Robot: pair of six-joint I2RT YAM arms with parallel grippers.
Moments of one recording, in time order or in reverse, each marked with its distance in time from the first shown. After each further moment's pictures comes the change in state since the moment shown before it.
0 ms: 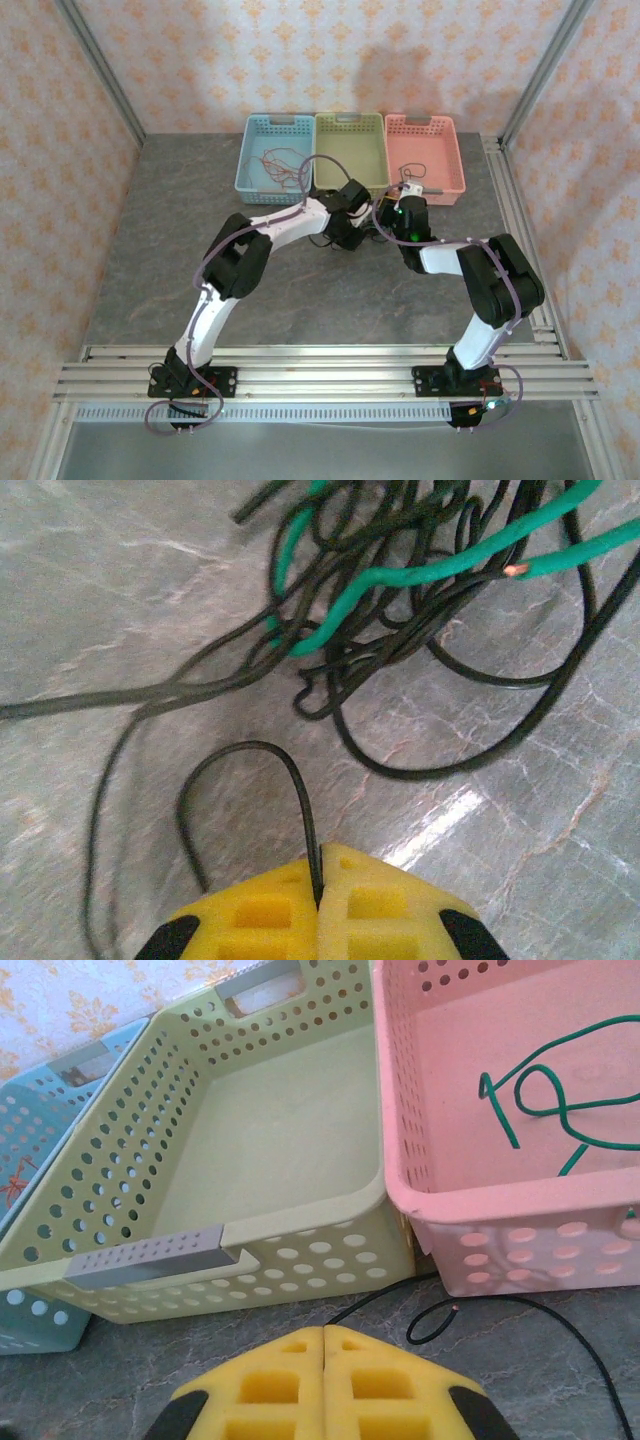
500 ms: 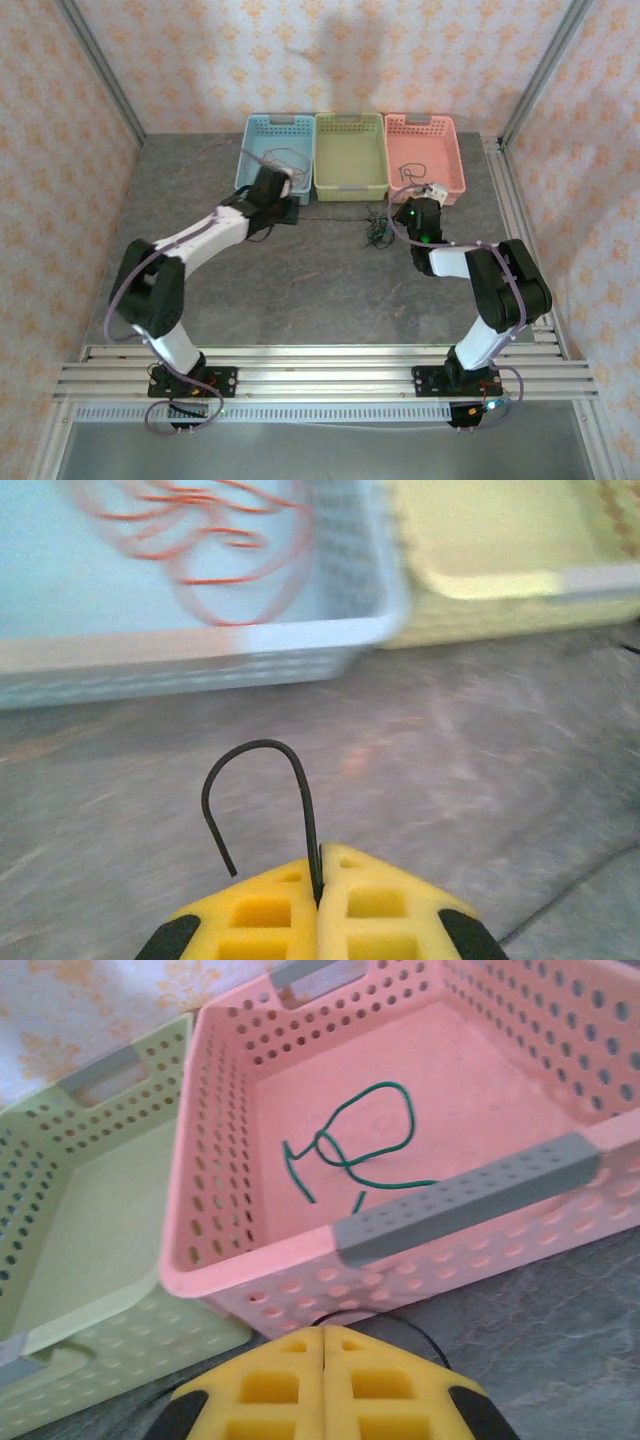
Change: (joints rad) left arm 0.300 -0.605 -0.635 0.401 -0.151 -0.193; right arm -0.073 -0.045 -0.057 0.000 0.199 0.074
